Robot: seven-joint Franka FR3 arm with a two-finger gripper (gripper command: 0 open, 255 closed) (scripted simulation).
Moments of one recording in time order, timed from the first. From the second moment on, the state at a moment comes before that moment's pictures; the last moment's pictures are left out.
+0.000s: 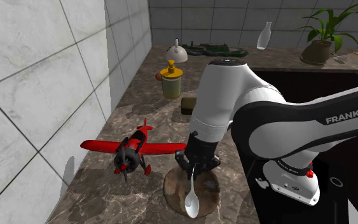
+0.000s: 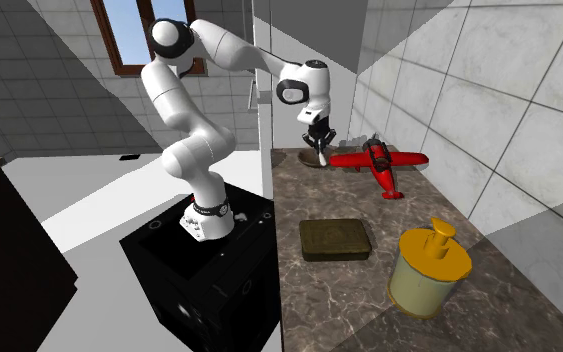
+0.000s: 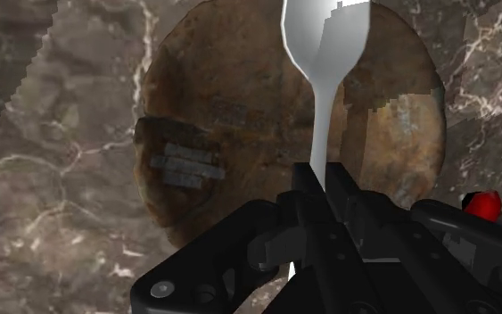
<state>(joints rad) -0.11 -0.65 0.99 -2.54 0.82 2.17 1.29</state>
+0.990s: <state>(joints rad) -0.11 -0.63 1.02 -2.55 0.83 2.21 1.28</state>
